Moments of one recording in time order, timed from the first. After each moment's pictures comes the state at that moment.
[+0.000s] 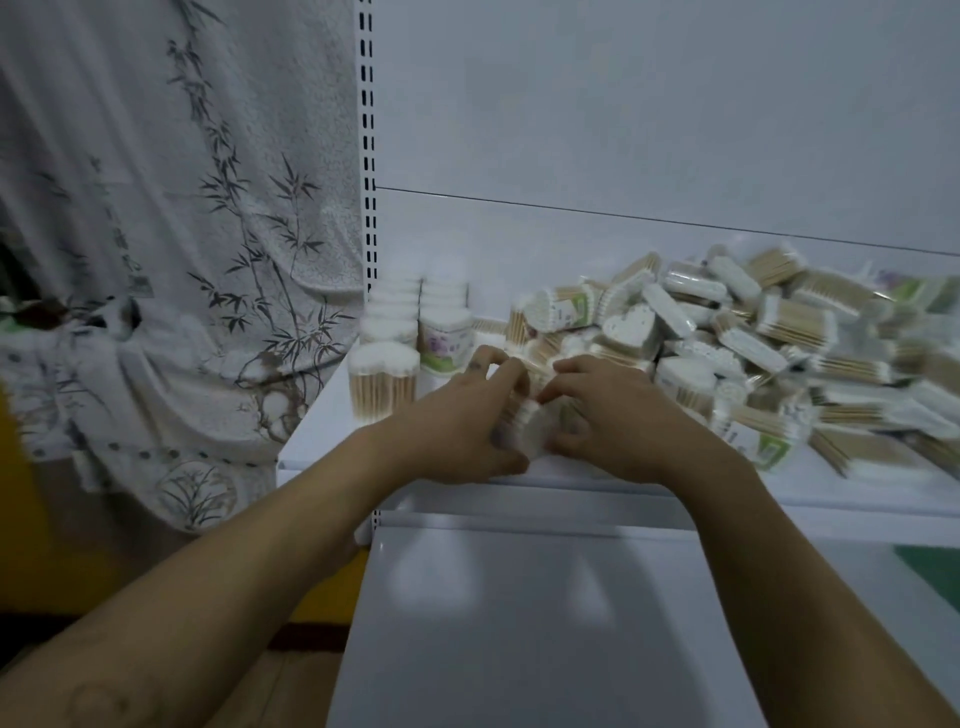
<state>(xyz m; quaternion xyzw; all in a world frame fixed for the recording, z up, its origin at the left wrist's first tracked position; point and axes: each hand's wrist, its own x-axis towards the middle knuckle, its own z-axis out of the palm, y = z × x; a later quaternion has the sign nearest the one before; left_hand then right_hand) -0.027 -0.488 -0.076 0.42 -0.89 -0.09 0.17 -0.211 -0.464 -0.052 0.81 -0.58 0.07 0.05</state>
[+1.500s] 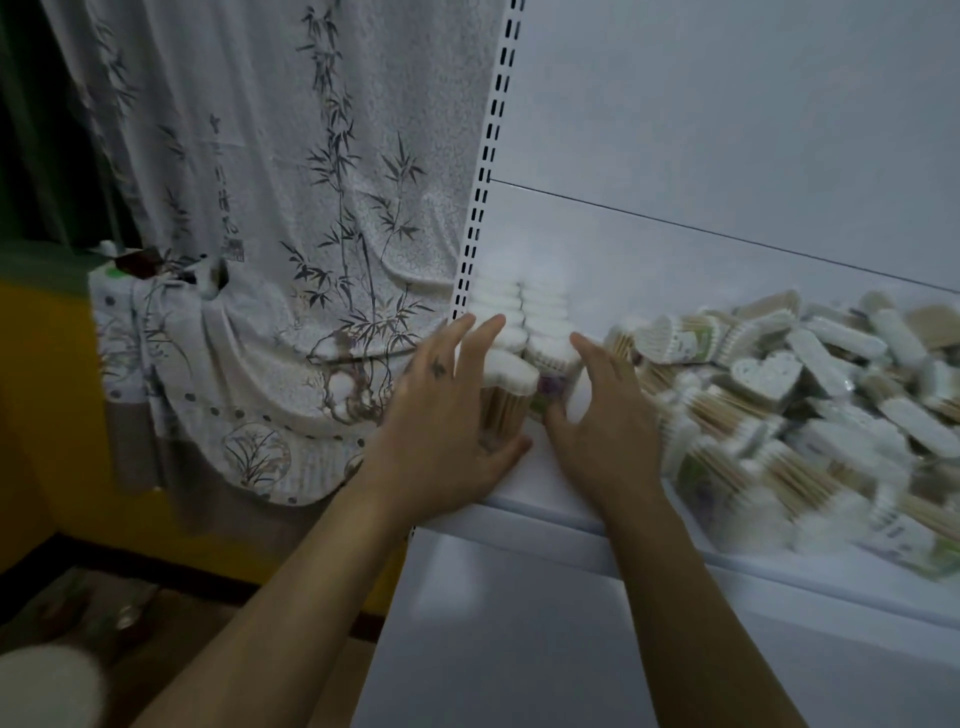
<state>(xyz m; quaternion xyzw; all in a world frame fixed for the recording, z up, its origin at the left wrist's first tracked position) 0.058 -0.505 -0.127 0.51 -0.75 0.02 0.42 -0.112 -0.531 -0.111 0.71 -0.57 0.40 0.03</state>
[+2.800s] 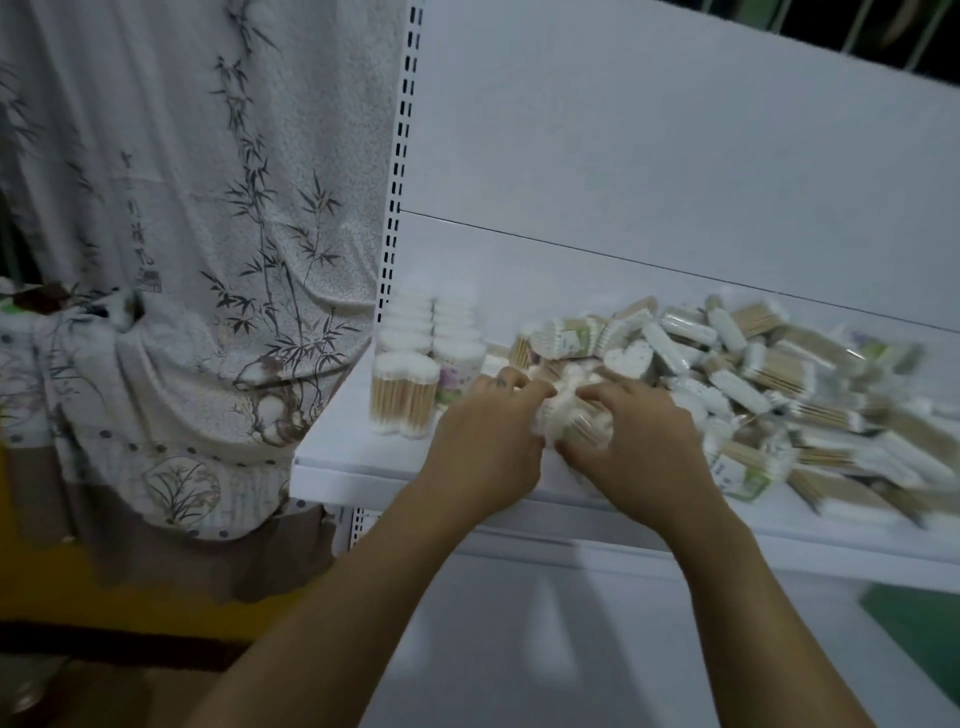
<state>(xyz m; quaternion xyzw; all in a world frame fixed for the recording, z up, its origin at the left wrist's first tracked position) -0.042 -0.469 -0.098 0.46 -0.80 0.03 0.38 -0.197 -0.440 -0.066 0.71 -0.64 0.25 0.14</state>
